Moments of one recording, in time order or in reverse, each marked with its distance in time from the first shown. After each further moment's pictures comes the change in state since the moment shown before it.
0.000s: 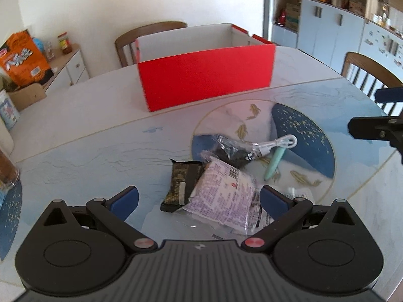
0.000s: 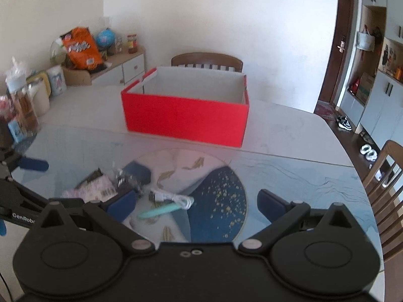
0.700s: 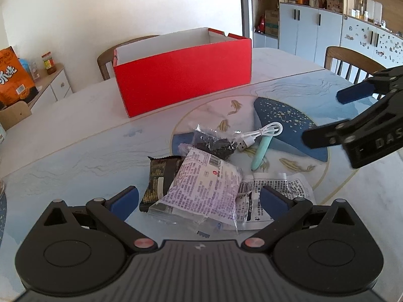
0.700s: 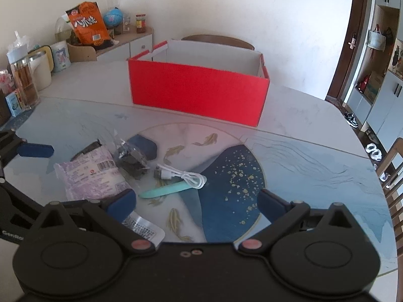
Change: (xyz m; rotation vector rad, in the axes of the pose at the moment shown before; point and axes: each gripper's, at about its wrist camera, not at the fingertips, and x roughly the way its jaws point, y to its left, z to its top) left arm 0.018 -0.014 -0.028 0.077 -0.087 -0.044; right arm 0.043 0.013 -0.019 -0.030 0.067 0.015
